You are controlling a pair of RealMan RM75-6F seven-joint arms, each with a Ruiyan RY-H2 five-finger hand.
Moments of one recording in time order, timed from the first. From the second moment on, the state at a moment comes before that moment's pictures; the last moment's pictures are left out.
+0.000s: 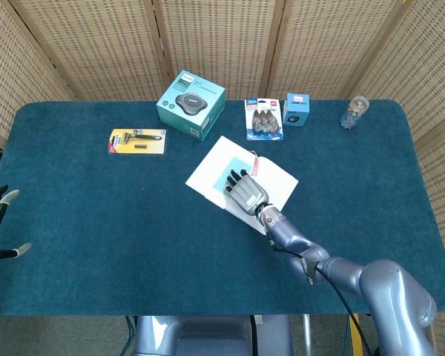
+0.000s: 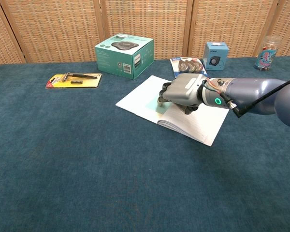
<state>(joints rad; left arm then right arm) -0.18 -1.03 -0.08 -1.61 1.34 1.29 -0.13 1.12 -1.74 0.08 -1.00 -1.01 0.63 -0.73</state>
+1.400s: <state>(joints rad) -0.16 -1.02 -0.07 -1.61 1.40 1.35 -0.16 0.80 -1.43 0.06 -1.31 -1.30 1.17 -0.28</state>
